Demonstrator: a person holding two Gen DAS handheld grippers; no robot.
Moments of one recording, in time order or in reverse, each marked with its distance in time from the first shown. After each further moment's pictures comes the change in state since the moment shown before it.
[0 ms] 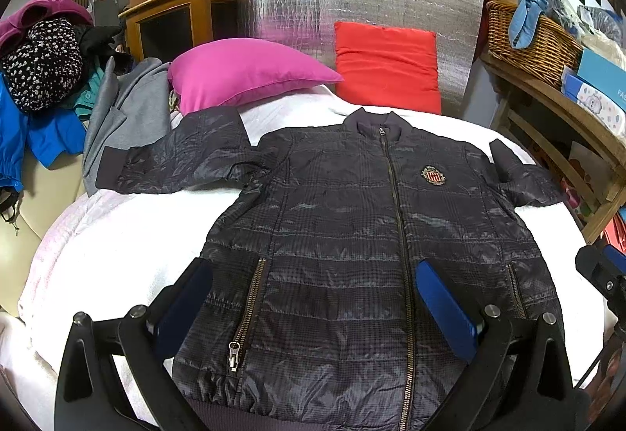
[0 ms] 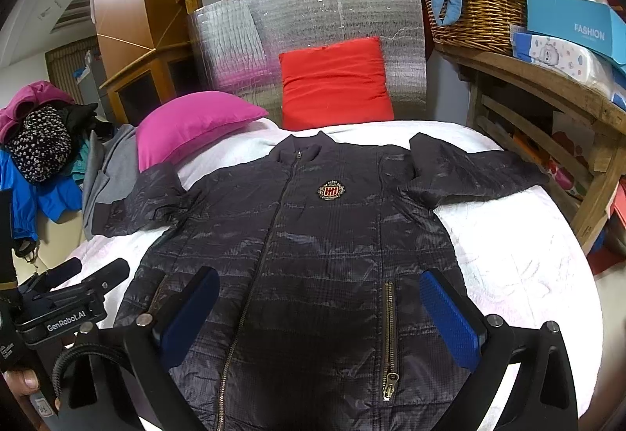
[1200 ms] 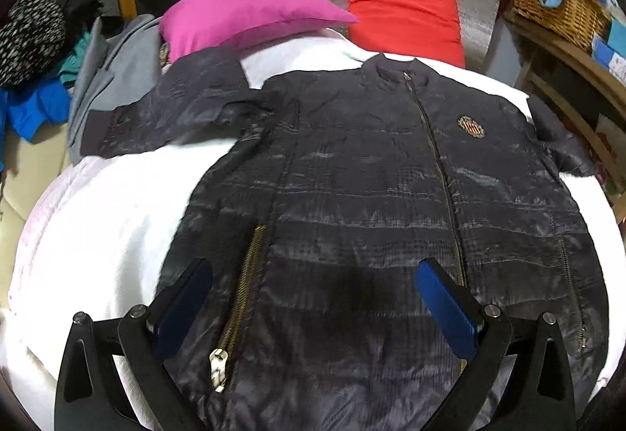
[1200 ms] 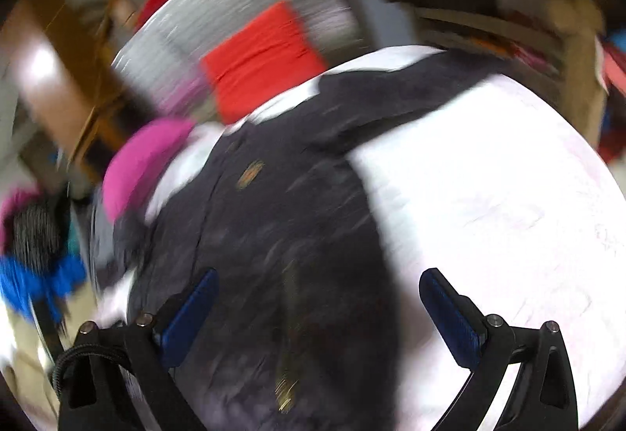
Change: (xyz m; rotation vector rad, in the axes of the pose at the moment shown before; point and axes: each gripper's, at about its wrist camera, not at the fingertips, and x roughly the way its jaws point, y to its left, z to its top) left arm 0.089 0.002 -0.022 0.017 0.149 0.045; right arm 0.057 -0.198 -0.024 0.479 0.089 0.063
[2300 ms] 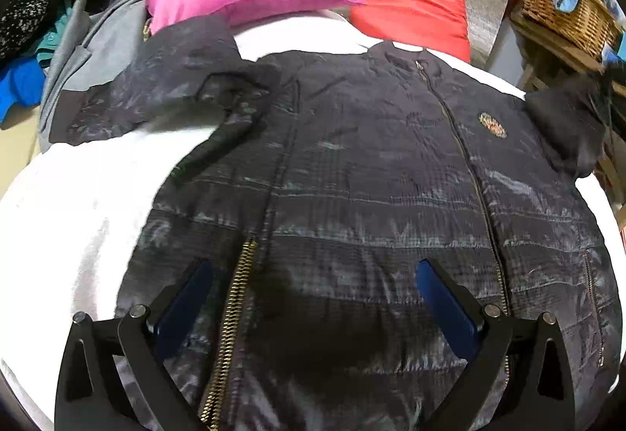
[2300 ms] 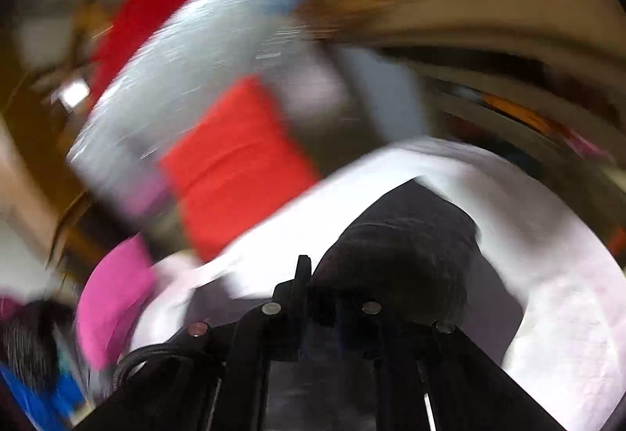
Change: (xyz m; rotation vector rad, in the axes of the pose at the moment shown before) left arm 0.051 0.025 0.005 -0.050 0.019 -0.064; right arm 0.125 0.095 0.204 -0.132 -0.155 0.055
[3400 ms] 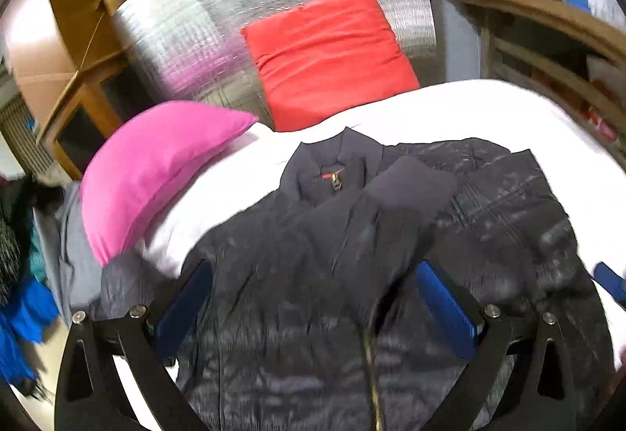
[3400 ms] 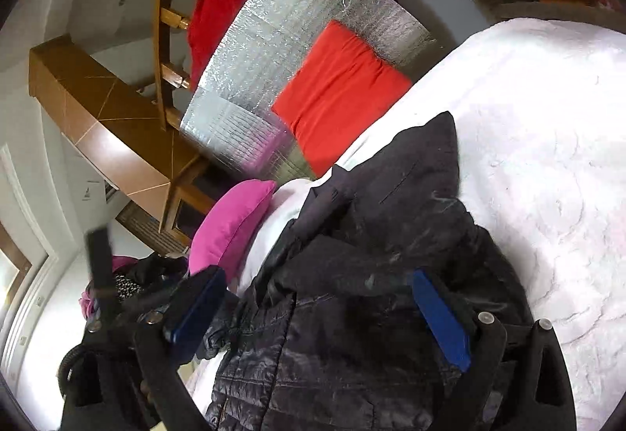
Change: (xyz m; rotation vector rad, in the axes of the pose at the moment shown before) left arm 0.025 -0.204 0.174 0.452 -0.115 0.160; right arm -0.043 -0.030 -0.156 0.229 0.034 0.423
